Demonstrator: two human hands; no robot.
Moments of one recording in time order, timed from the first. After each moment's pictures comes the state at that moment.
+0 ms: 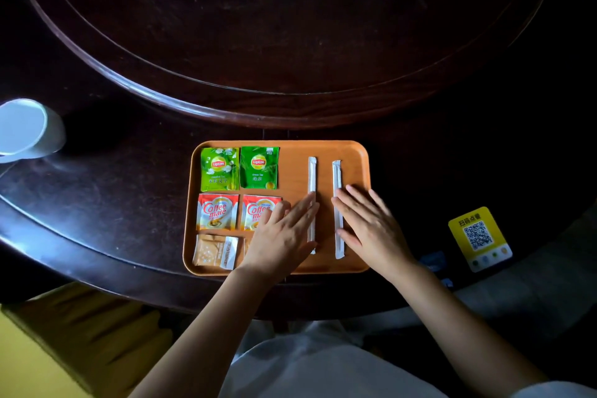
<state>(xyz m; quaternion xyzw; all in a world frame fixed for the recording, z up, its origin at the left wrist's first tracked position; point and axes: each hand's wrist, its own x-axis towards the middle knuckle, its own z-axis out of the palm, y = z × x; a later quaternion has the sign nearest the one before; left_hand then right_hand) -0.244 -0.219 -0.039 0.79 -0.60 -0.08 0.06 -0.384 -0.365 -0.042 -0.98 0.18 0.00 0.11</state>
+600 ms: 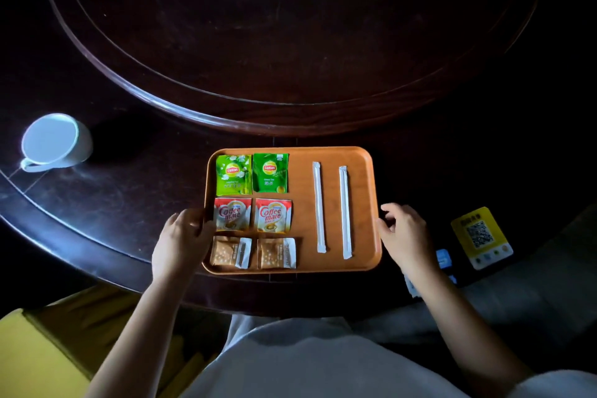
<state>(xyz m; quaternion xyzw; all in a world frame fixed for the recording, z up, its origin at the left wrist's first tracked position) -0.151 -0.127 -0.011 0.95 -0.16 -0.20 0.19 -0.396 -0.364 -0.012 -0.81 0.51 -0.01 0.28</state>
